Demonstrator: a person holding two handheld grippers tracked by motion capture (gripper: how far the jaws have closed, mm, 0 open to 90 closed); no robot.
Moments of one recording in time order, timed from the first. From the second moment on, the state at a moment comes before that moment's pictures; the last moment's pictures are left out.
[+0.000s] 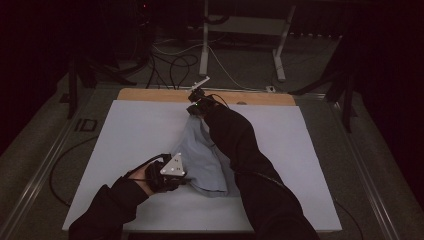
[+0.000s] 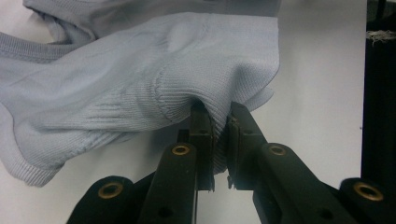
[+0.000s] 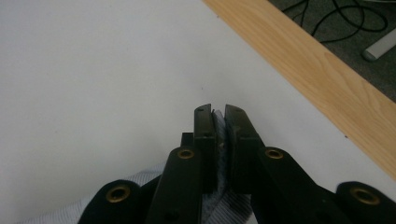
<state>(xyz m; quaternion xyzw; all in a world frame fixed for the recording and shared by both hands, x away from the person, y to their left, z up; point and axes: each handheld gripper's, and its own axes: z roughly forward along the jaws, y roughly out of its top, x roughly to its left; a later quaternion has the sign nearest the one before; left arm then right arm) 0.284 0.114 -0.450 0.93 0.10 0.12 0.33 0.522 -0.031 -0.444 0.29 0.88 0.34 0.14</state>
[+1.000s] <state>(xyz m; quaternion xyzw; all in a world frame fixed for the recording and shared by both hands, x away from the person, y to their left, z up) 0.298 0.039 -0.432 0.95 0.01 0.10 0.30 0.517 -0.110 -0.428 0.31 0.87 0.36 0.15</state>
